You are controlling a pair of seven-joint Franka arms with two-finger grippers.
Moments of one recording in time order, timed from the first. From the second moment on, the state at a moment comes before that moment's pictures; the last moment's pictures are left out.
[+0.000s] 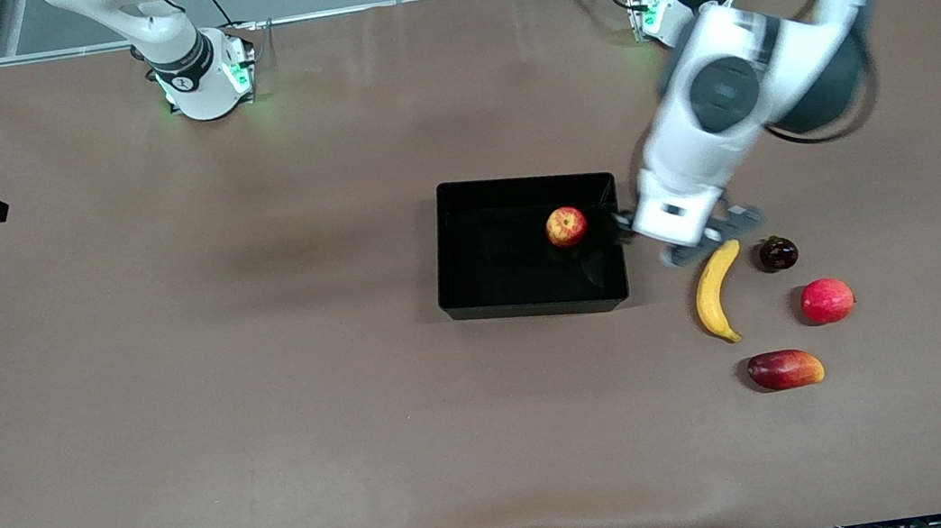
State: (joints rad) left arm -0.26 0.26 -0.15 -1.76 0.06 1.93 -0.72; right arm -0.02 -0.02 -0.02 -1.48 0.03 1.42 0.07
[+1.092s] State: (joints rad) left arm -0.08 0.62 -0.15 -1.78 0.15 2.29 -0.06; right arm -0.02 -0.02 -0.02 -1.48 0.03 1.42 0.07
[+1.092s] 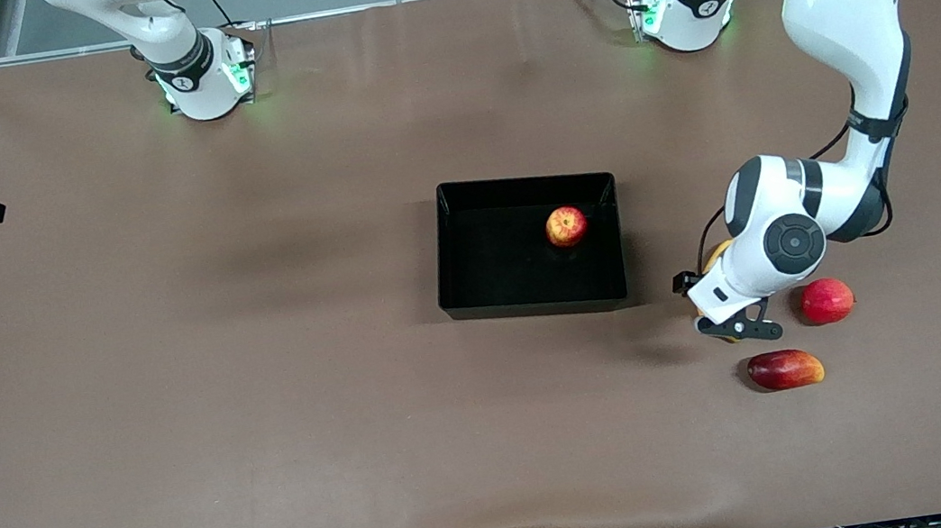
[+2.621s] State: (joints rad) left arm -0.29 0.54 -0.40 -1.59 0.15 2.03 -0.64; right arm -0.02 -0.02 -0.02 -1.48 0.03 1.42 0.07
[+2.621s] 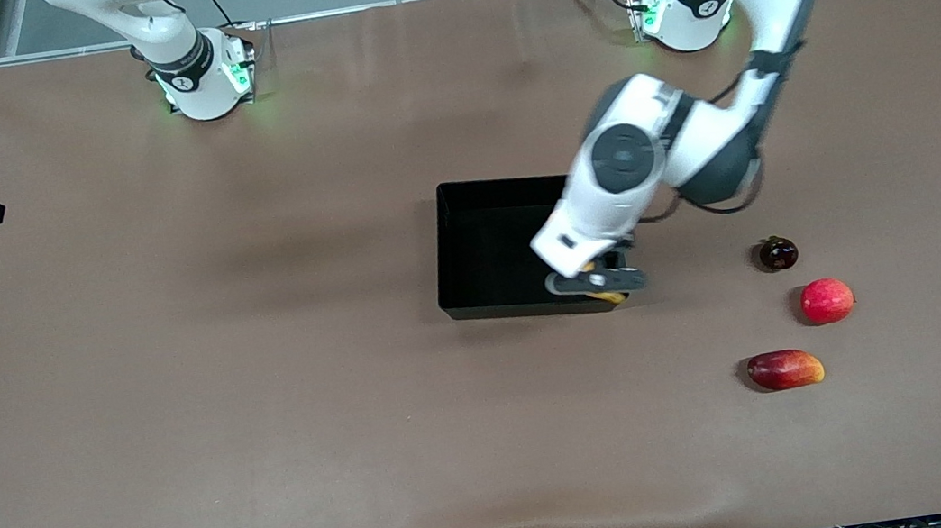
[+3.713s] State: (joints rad) left arm -0.46 0.78 -0.39 -1.52 0.18 2.23 -0.77; right arm -0.02 -0.02 -0.02 -1.48 0.03 1.42 0.07
